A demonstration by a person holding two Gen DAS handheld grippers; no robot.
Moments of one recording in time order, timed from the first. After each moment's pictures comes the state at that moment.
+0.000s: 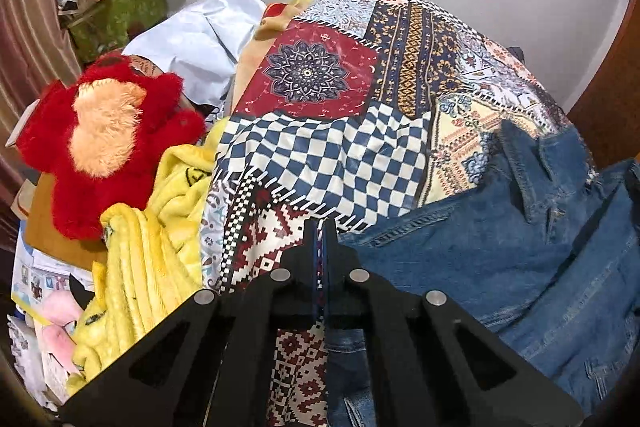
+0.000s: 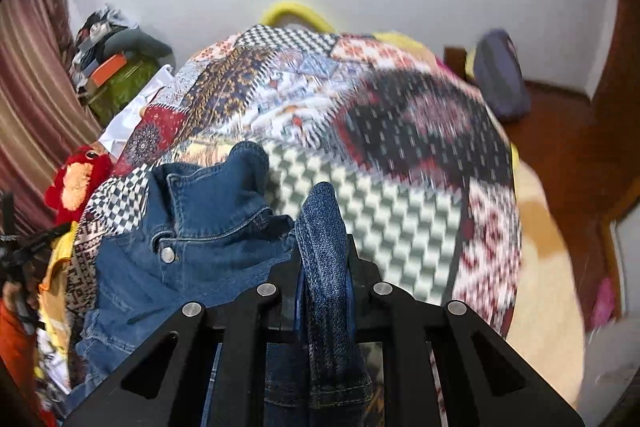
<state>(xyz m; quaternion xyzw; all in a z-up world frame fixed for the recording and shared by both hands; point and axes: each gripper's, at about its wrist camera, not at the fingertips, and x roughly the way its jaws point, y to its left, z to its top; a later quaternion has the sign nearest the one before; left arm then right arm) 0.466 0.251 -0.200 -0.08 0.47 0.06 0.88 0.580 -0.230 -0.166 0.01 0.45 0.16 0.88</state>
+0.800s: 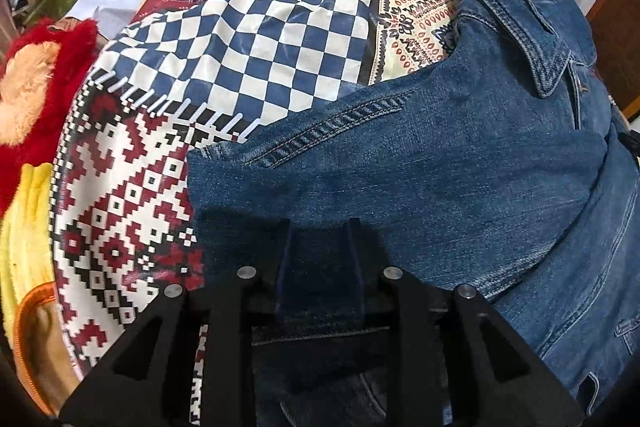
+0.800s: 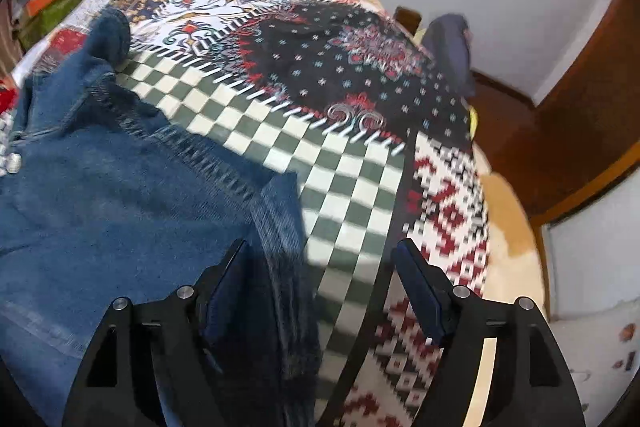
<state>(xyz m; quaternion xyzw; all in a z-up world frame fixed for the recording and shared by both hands) 0.491 0.176 -0.302 -0.04 0.56 0.02 0.83 0.600 -0.254 -0.255 -0.08 0.52 0.07 0.85</state>
